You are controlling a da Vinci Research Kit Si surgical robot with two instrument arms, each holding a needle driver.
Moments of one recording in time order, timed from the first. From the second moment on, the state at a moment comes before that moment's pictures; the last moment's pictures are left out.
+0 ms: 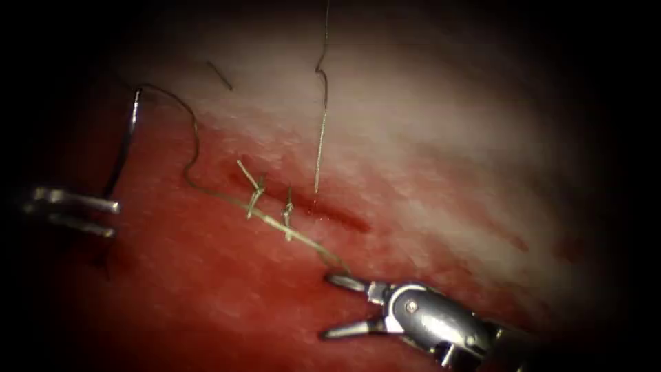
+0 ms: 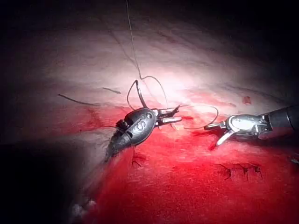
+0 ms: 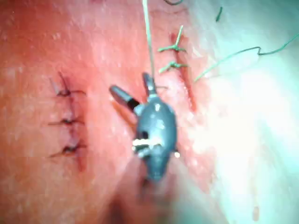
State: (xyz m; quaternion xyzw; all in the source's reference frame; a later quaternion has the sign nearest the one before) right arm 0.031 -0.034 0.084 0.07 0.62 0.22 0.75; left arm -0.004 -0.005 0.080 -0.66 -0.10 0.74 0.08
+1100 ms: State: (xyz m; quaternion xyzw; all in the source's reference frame) right arm 0.029 -0.034 0.087 0.04 0.62 0.22 0.75; left arm -0.001 -0.004 0.079 -0.65 -0.09 0.75 0.09
